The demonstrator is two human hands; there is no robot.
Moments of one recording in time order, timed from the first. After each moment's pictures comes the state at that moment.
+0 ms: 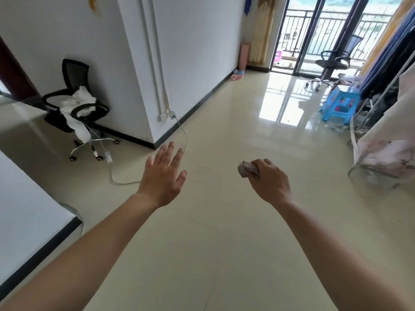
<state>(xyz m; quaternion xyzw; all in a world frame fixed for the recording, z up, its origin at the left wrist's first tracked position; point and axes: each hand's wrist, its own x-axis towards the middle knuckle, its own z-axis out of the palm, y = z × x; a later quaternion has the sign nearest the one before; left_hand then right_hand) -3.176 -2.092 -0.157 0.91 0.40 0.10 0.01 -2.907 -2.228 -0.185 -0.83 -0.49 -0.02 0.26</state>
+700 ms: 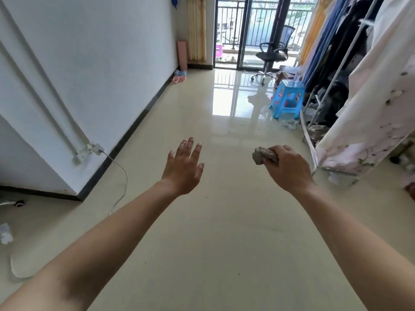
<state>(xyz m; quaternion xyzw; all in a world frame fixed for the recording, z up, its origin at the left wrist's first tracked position) -2.624 -1.797 -0.181 0.97 0.25 0.07 0.02 -2.434 -2.018 -0.164 -0.90 -0.35 -0.09 0.24</state>
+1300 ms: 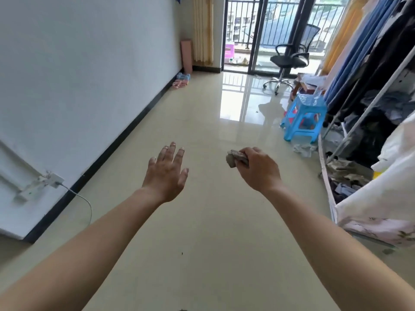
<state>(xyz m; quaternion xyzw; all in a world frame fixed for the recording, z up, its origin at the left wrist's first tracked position) -2.142 -1.585 -0.191 0.94 0.34 0.04 0.02 -1.936 -1.744 -0.189 -0.86 -0.43 0.00 0.25</state>
